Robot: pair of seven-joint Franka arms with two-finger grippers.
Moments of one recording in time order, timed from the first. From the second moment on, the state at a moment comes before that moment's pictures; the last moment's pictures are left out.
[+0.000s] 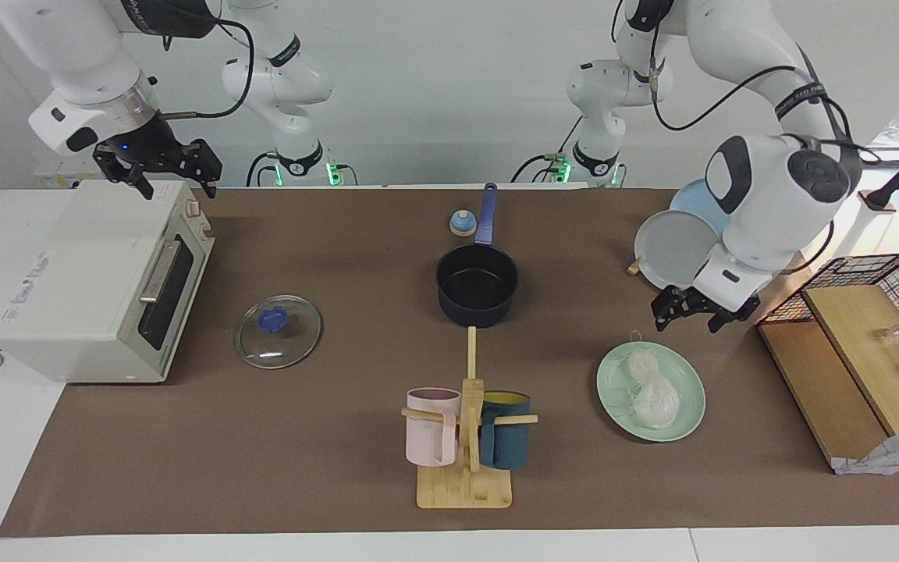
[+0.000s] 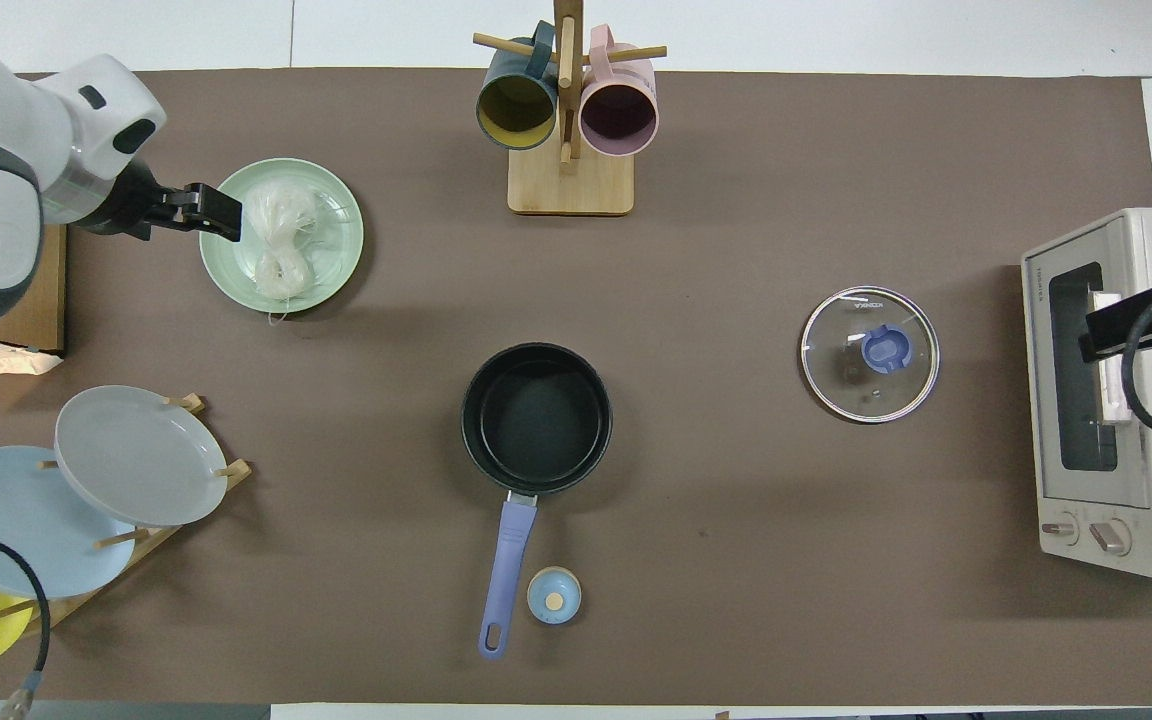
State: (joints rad) left arm -0.02 0.23 -0.12 -1.56 0.00 1.84 -0.03; right arm -0.01 -0.01 -0.03 -1.53 -0.03 1.40 -0.06
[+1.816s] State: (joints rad) left arm -0.05 -0.05 -0.13 -1.64 -0.03 1.52 -0.14; right arm -0.01 -0.01 -0.03 -1.53 -0.03 1.40 -0.06
